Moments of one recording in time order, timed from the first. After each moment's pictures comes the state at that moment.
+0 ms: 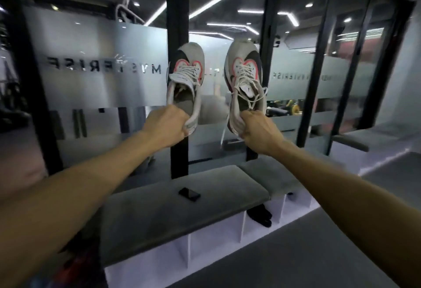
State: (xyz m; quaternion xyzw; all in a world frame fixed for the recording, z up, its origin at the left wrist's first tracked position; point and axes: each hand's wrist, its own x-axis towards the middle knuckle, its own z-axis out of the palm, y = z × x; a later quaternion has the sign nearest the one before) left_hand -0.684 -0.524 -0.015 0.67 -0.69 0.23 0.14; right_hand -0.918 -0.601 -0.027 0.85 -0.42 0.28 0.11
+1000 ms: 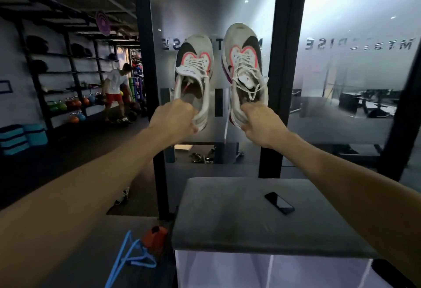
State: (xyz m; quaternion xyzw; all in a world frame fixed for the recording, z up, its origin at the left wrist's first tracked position) left_hand -0.516 -0.566 -0.171 0.83 -0.49 0.26 0.09; right_hand -0.658 -0.740 -0.189 0.93 -0.19 0.31 0.04
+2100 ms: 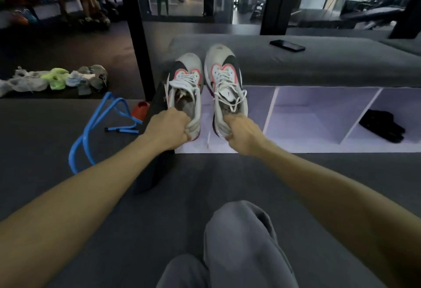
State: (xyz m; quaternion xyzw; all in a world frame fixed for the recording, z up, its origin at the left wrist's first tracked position) left_hand -0.552 -0.476 -0.810 0.85 -0.52 0.05 0.05; right_hand -0.700 -0.624 -0.839 0.96 -0.23 0.12 -0.09
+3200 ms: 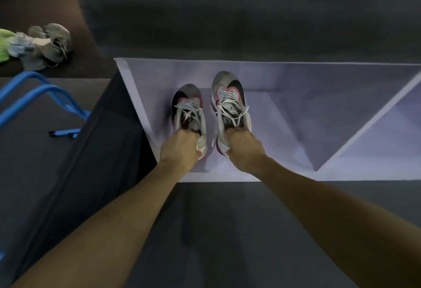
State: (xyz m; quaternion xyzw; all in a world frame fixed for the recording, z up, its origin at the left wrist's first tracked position) left_hand -0.301 -0.750 -1.080 0.89 -0.45 -0.04 0.07; right_hand -0.419 -0.859 -1.075 0.93 -0.33 0.01 -0.14
